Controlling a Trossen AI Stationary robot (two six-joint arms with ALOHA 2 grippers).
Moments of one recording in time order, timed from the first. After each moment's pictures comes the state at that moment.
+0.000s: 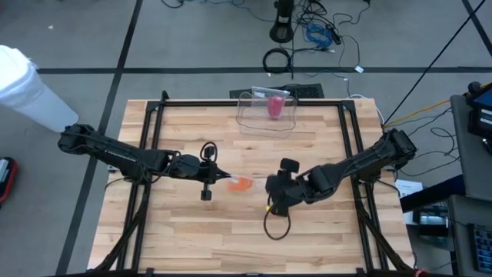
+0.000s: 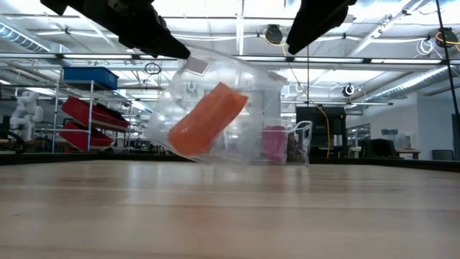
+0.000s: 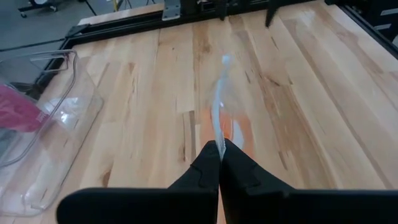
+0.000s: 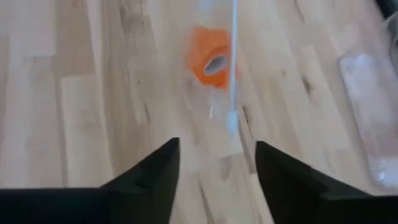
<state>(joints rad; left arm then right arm) -0.19 1.19 0.68 0.03 -0.18 0.08 0.39 1.63 1.38 -0.84 0.44 0.51</state>
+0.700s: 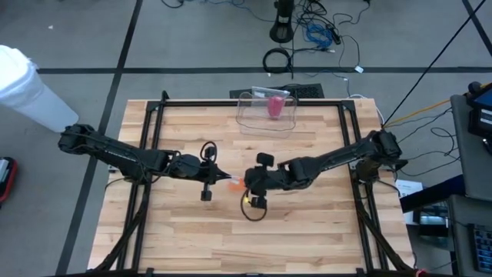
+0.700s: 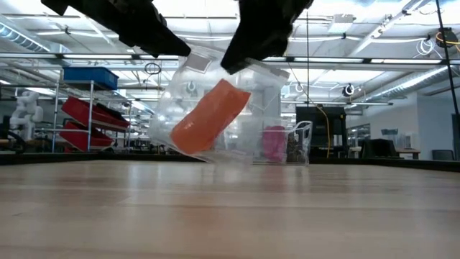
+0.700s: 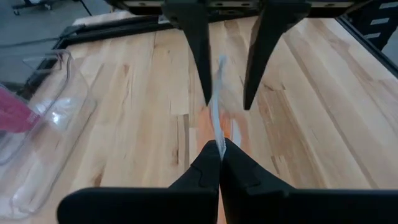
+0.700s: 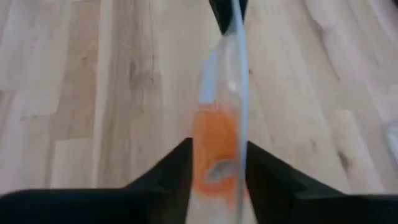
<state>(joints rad) -0.19 1.19 0.68 0.05 -0.16 0.07 0.23 1.77 1.38 -0.48 0.31 0.26</state>
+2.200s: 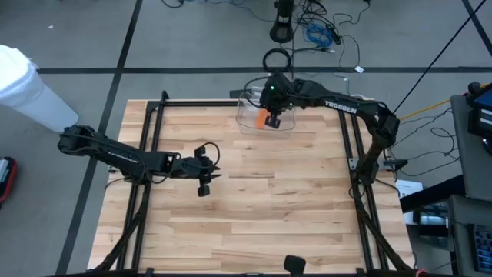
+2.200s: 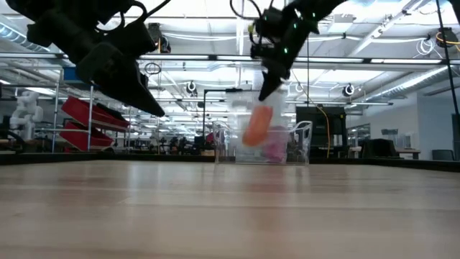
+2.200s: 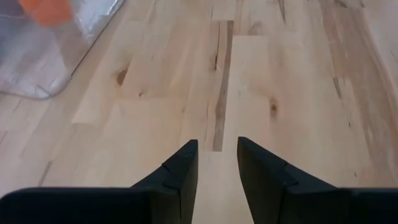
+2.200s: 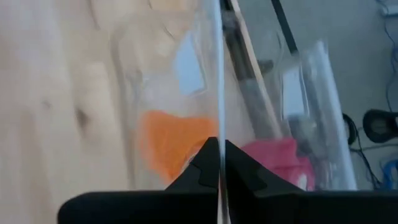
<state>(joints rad) -0.13 1.19 0.50 0.02 -0.24 -0.10 -0.53 1.75 1.55 -0.73 0.05 -0.31</state>
